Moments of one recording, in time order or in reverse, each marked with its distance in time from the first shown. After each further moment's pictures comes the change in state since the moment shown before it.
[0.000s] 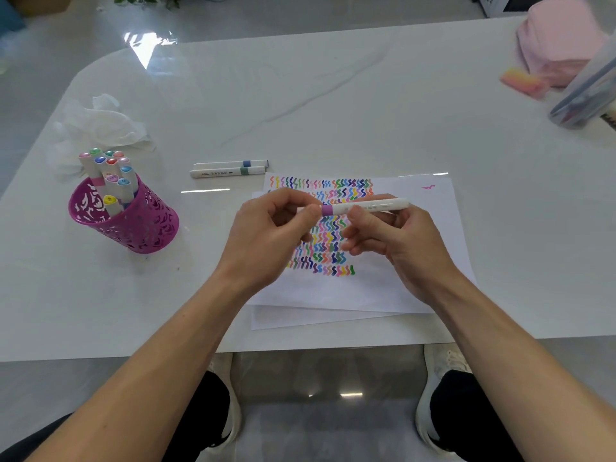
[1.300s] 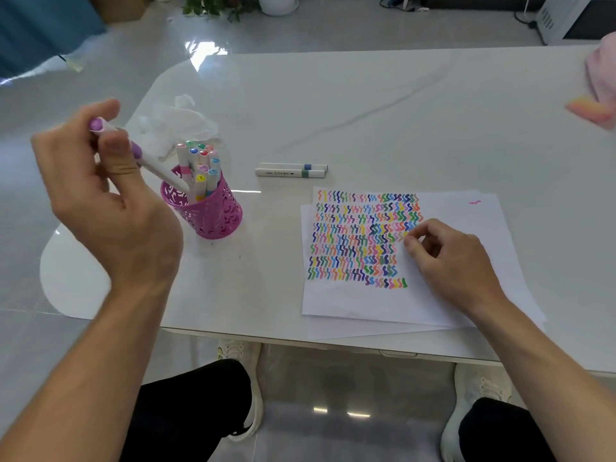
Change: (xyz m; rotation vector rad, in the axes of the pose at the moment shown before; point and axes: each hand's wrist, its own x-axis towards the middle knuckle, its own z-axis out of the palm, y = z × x) left_hand -0.041 0.011 -0.153 0.390 1.018 0.467; right_hand 0.004 0.022 -0.002 -1.075 0.158 -0.154
